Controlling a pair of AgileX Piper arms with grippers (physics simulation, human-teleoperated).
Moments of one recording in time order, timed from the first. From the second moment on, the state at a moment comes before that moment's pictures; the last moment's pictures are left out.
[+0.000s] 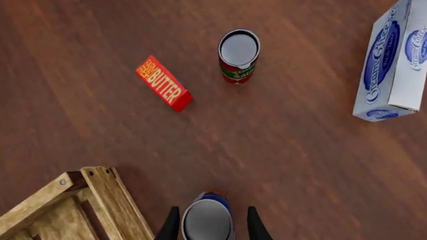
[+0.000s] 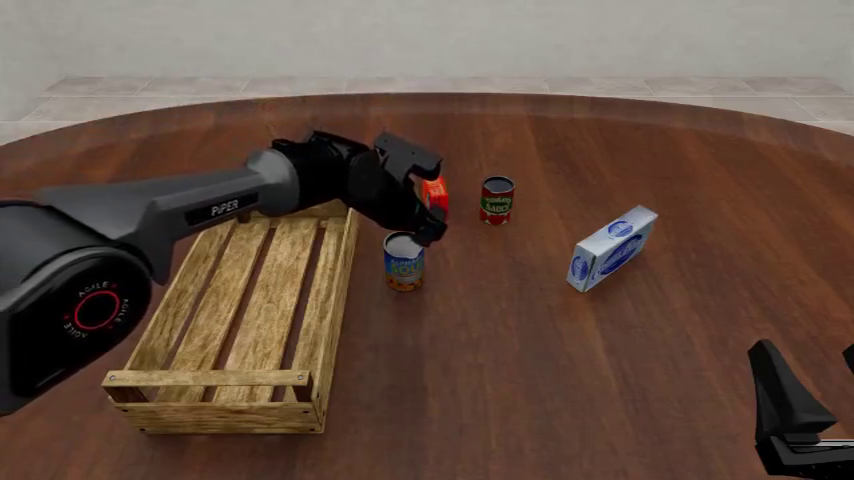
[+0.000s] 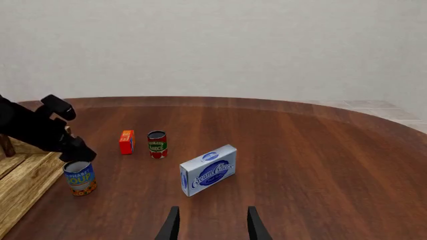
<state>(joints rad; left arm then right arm) -0.53 2.11 -1.68 0.53 0.11 0.00 0.02 0.00 0.00 0.00</state>
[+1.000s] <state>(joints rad) -0.52 2.19 -1.70 0.50 0.08 0.00 0.02 0.00 0.00 0.00</state>
